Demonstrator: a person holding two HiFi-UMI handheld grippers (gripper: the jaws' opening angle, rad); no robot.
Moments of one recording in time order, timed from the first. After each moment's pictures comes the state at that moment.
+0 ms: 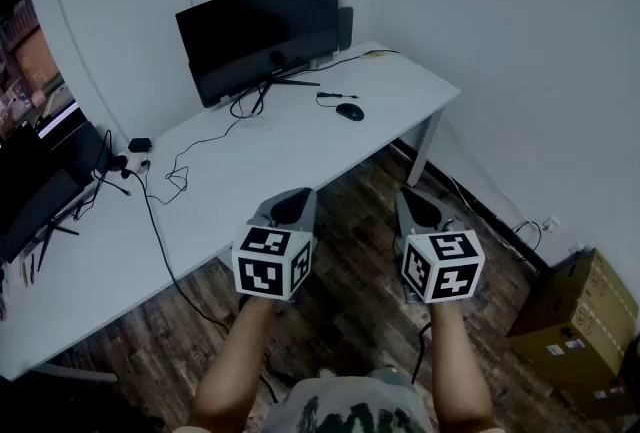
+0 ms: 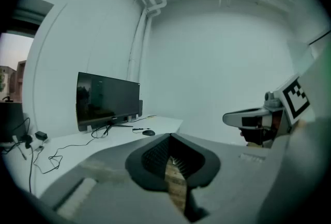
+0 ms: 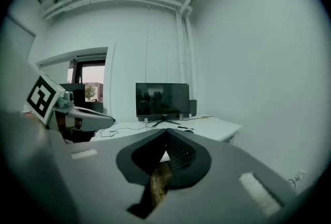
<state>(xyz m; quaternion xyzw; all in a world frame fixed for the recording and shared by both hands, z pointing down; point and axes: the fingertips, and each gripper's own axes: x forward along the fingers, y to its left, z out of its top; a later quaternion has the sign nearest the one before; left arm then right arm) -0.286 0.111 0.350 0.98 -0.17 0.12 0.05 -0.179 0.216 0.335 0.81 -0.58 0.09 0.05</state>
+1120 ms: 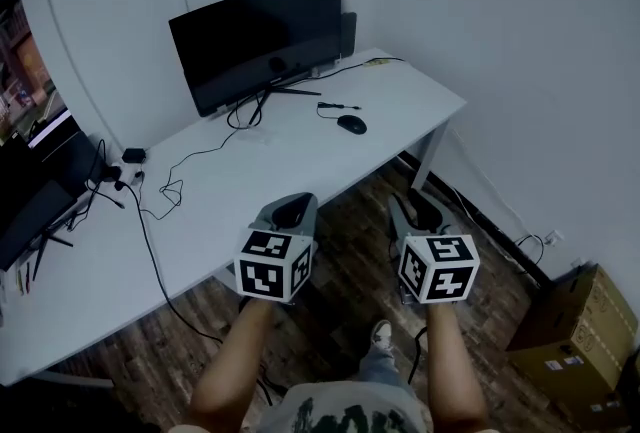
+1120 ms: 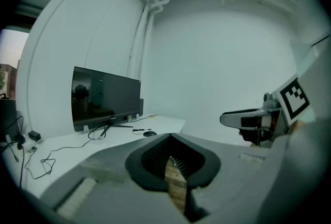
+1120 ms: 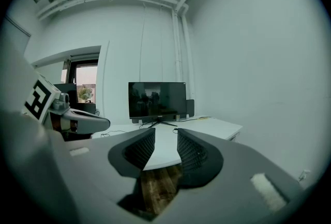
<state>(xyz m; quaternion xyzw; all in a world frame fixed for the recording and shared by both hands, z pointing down) -0.244 0.066 0.362 0.98 -0.18 0.12 0.06 -0.131 0.167 0.347 0.82 -0.57 0.10 0.03</state>
